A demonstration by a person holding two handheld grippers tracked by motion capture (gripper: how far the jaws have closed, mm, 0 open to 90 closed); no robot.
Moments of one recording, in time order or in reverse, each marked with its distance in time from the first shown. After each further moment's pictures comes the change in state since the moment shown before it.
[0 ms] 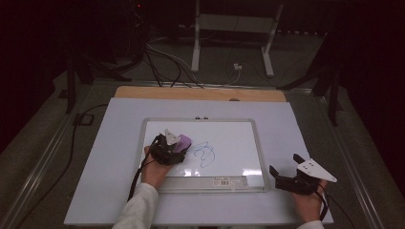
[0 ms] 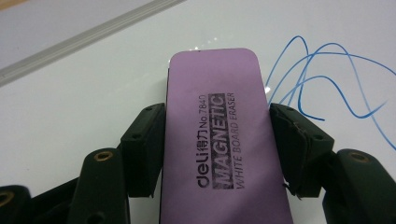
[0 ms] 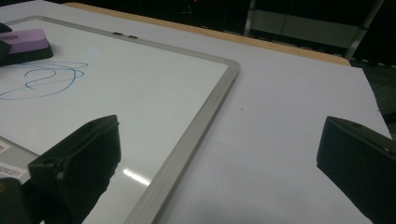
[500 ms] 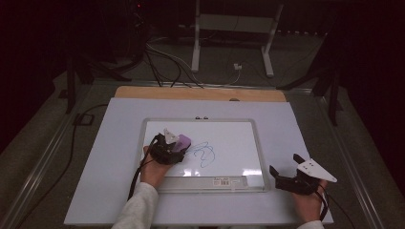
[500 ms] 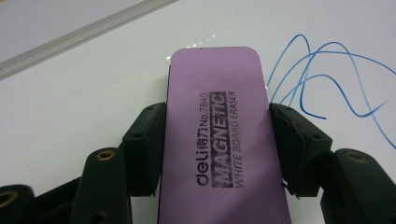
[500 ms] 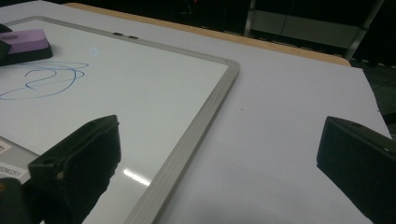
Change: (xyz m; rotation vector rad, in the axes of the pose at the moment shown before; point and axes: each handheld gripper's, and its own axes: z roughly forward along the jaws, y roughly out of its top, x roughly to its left) left arm 0.004 0.000 0.000 0.014 -0.012 -0.018; right arm 0.000 0.000 0.000 -0.001 0.000 0.001
